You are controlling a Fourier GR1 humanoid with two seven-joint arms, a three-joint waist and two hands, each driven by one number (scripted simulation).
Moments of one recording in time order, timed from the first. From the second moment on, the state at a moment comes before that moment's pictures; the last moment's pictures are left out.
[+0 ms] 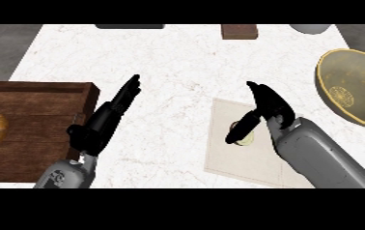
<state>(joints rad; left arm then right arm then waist) -0.18 0.30 -0.36 -1.54 0.20 0.06 0.02 -0.56 -0.45 0.58 -1.47 0.05 -0.04 1.24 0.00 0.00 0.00</state>
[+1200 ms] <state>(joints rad) -0.14 0.27 -0.34 -1.58 0.16 0.05 0.04 -0.47 -0.36 0.62 -1.40 0.38 -0.04 1.24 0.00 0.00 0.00</state>
